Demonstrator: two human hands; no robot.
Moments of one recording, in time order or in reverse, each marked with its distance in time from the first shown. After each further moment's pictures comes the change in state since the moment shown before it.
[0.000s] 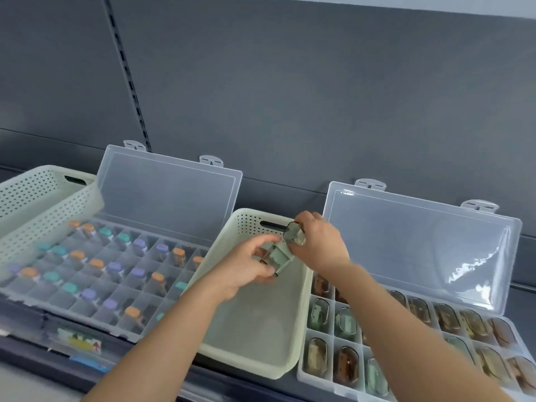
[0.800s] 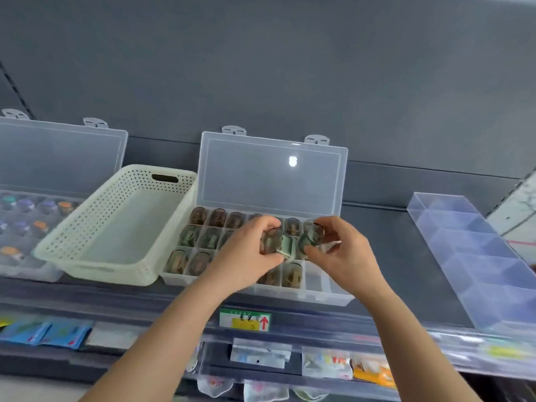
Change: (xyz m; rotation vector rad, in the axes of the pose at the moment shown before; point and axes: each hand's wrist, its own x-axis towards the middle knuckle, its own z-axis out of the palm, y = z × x) left_hand -0.097 0.031 0.255 0.639 0.011 0.370; right_hand -0.254 0.172 -0.133 0.381 0.213 0.194
